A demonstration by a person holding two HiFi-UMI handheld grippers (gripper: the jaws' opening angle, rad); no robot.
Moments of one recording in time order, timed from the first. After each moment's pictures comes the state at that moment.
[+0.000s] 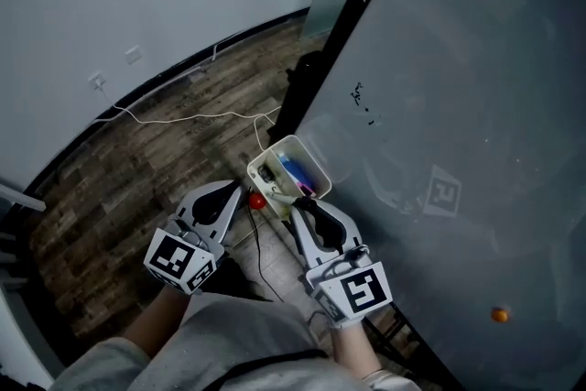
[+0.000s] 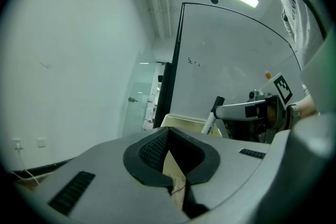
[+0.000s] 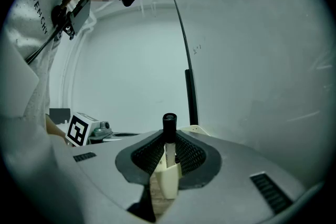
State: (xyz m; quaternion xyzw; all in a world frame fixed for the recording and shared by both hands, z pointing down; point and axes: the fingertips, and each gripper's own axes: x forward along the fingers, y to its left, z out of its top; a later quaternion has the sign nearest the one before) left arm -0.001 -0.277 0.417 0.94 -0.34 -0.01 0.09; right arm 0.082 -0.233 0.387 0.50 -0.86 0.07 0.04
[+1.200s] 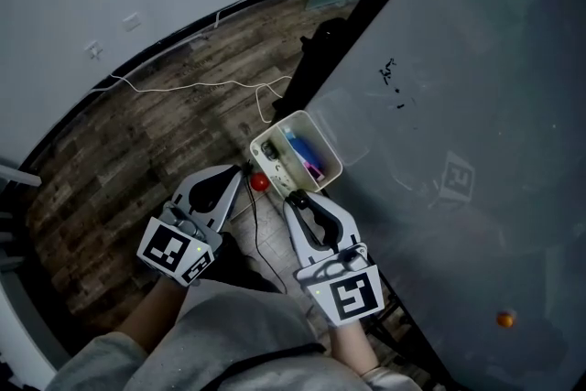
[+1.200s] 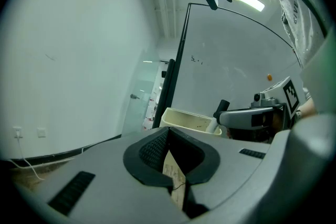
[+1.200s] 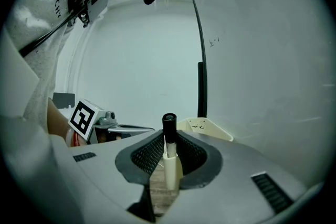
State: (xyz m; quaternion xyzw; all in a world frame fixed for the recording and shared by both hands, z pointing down) left arm -0.006 -0.274 0.436 0.93 -0.34 -0.02 0.12; right arm 0.061 -0.229 0.400 0.50 -0.86 0.03 0.06
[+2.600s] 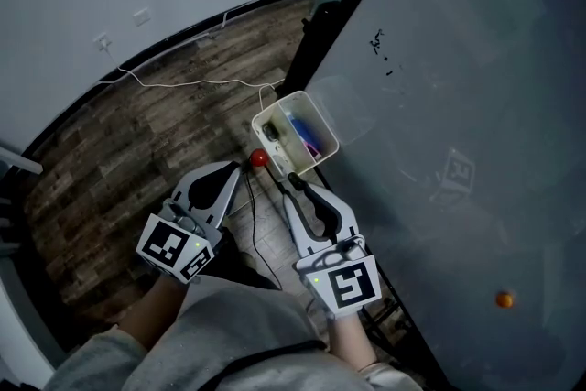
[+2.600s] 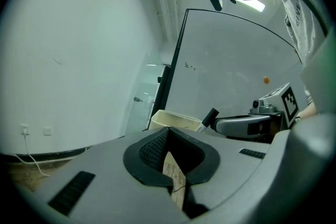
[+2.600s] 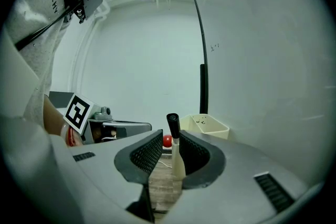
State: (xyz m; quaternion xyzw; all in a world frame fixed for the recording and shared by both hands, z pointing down) left arm -0.010 -0.233 0.428 0.92 -0.37 -0.04 0.12; right arm 0.065 -0.195 0.407 0.48 -0.87 0.03 0.07
